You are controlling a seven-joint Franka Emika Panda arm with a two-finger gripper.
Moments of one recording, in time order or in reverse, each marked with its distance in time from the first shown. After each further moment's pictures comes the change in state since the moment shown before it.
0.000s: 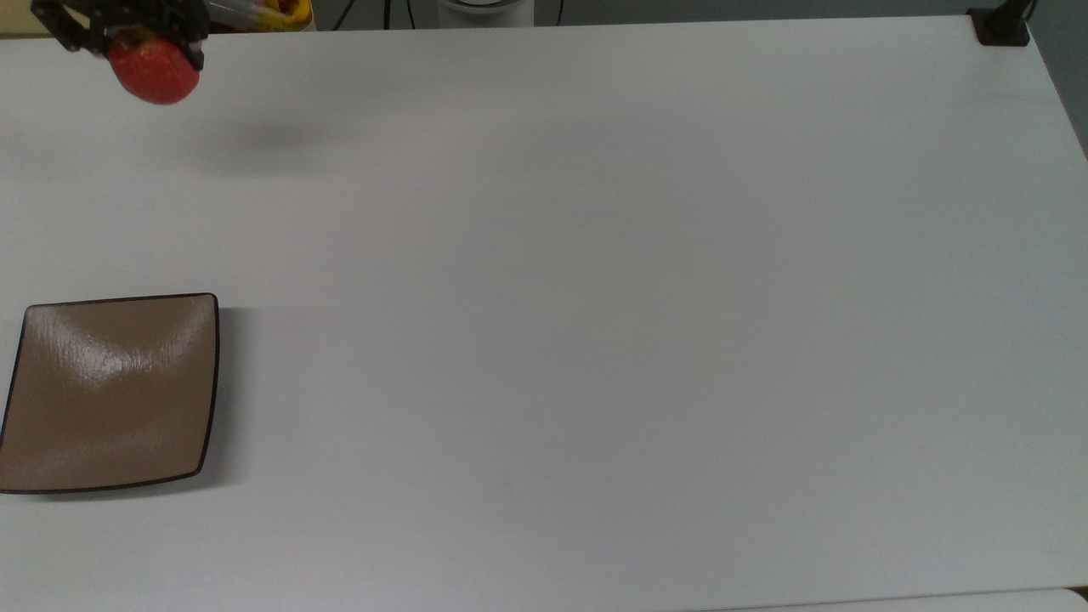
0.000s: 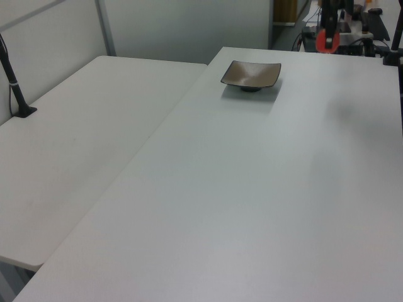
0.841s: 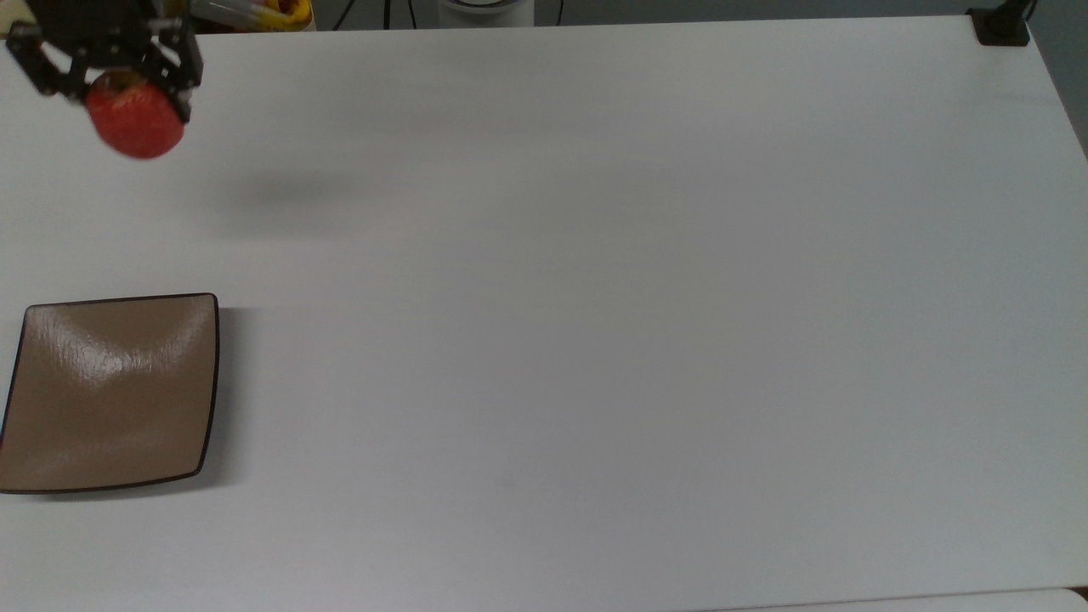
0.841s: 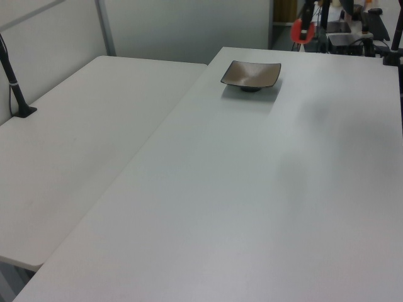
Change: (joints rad) arm -0.004 0.120 0.070 0.159 0.006 0.142 0.042
